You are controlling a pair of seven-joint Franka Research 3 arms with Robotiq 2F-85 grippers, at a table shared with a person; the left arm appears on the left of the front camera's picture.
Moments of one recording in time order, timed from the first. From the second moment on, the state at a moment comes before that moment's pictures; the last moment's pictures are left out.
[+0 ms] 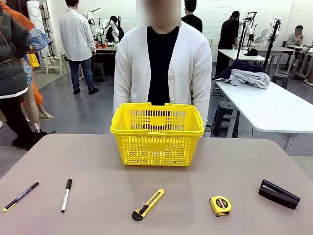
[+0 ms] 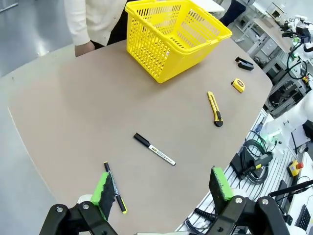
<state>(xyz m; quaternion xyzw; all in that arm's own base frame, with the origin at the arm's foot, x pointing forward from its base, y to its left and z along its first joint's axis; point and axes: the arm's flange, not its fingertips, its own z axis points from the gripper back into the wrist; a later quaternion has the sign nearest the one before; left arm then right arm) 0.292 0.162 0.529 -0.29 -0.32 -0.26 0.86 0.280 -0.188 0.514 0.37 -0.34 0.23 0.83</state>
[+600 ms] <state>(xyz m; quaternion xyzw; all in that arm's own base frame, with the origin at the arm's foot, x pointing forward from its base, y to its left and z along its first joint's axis) 0.291 0.163 0.529 -0.29 -0.32 -0.26 0.86 0.280 -0.186 0.513 0.38 -0.34 0.23 0.83</state>
